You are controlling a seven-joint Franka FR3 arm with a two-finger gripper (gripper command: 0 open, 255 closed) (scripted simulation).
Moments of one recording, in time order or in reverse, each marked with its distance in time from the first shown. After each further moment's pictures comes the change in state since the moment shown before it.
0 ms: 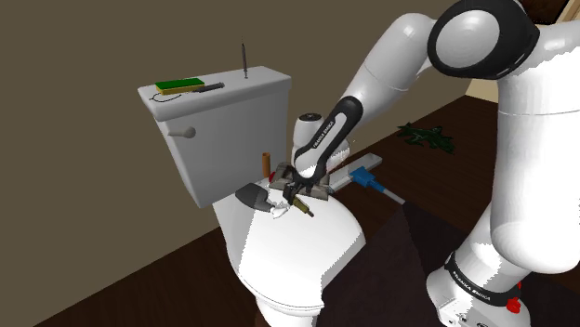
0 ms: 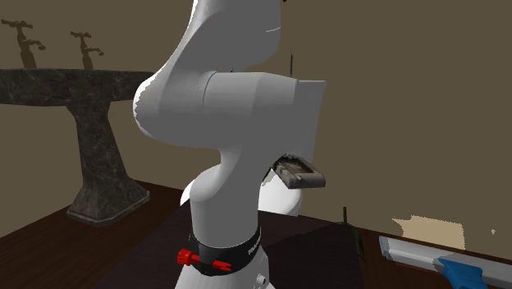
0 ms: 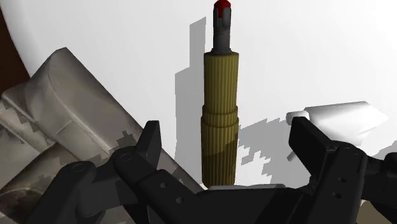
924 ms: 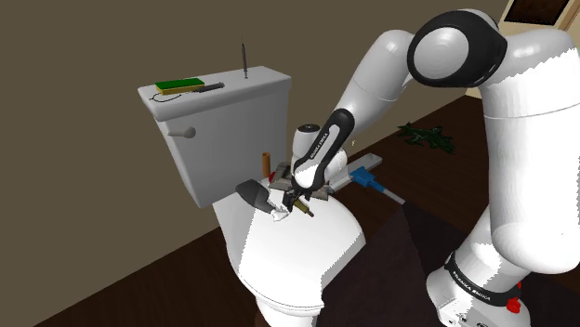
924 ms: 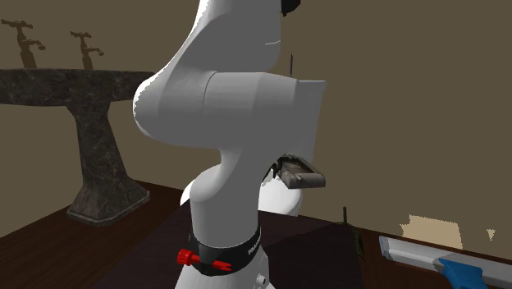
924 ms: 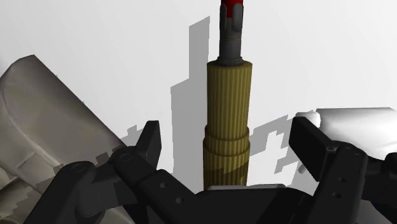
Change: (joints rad) arm 0.008 0.097 -0.007 0.027 -0.006 0.071 0.004
